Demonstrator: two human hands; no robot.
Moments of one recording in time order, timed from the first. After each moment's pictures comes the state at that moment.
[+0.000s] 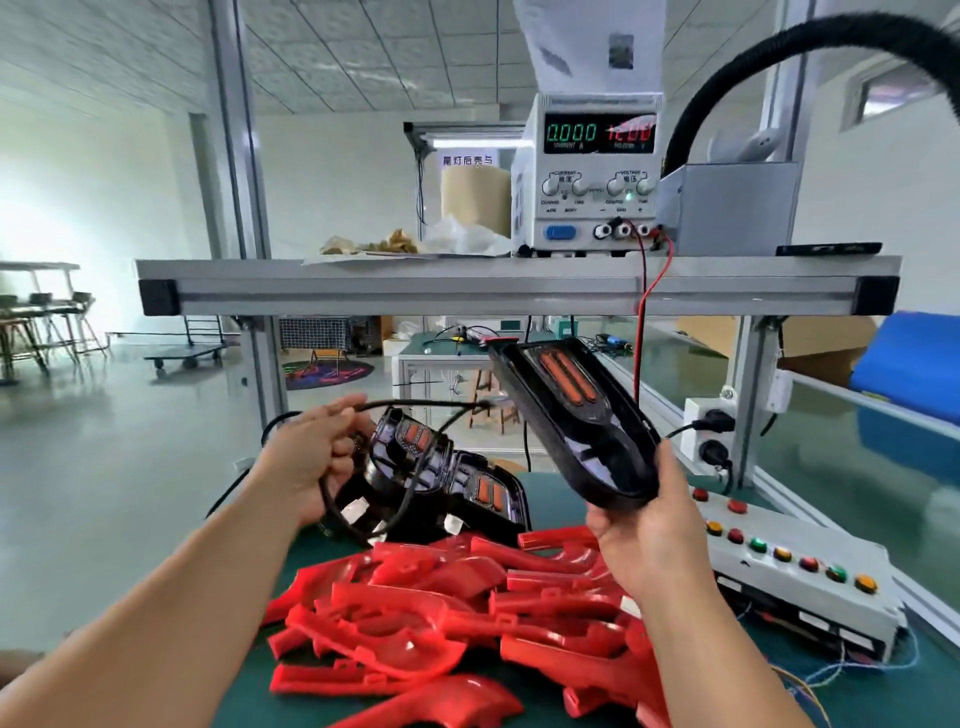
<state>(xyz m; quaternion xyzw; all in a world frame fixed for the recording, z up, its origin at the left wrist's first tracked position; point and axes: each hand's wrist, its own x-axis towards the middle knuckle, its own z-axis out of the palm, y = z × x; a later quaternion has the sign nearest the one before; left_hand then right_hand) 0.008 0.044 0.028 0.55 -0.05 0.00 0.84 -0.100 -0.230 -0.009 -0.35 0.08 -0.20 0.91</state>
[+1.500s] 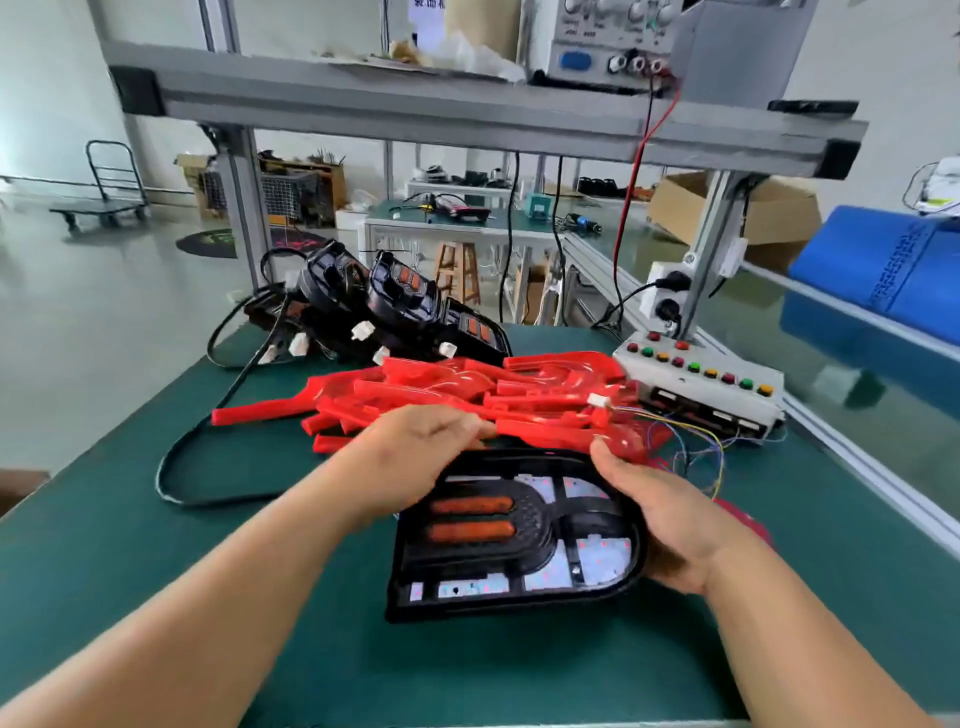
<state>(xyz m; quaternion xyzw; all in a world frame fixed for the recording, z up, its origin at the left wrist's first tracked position) -0.185 0.024 -0.038 0.84 -0.26 -0.08 0.47 -0.257 -0.205 -0.073 -0.65 0.09 0.09 0.75</state>
